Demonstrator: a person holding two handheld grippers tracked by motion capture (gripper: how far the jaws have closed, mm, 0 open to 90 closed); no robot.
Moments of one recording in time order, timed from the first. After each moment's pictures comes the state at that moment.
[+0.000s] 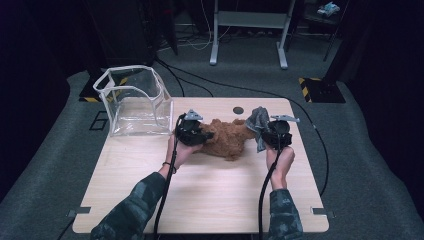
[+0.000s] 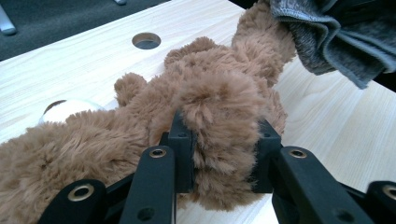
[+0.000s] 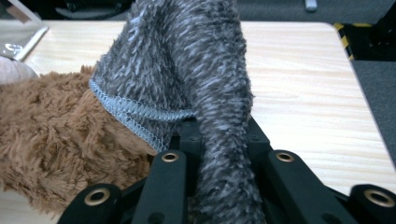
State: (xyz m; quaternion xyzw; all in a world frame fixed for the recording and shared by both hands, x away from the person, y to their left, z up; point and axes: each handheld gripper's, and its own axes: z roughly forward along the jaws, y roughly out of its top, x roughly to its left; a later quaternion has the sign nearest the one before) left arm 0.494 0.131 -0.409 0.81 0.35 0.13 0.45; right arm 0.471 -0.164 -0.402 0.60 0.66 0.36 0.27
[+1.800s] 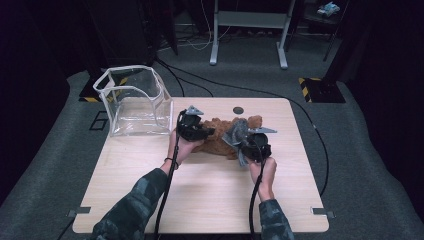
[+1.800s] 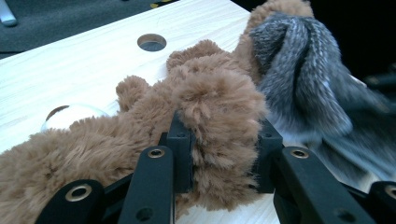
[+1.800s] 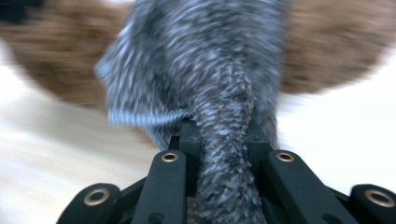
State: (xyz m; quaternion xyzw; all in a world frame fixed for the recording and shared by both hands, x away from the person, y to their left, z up) left arm 0.508 0.127 -0.405 0.81 0.37 0.12 0.45; right arm 0.451 -0.110 -0.436 0.53 0.73 0.38 0.20
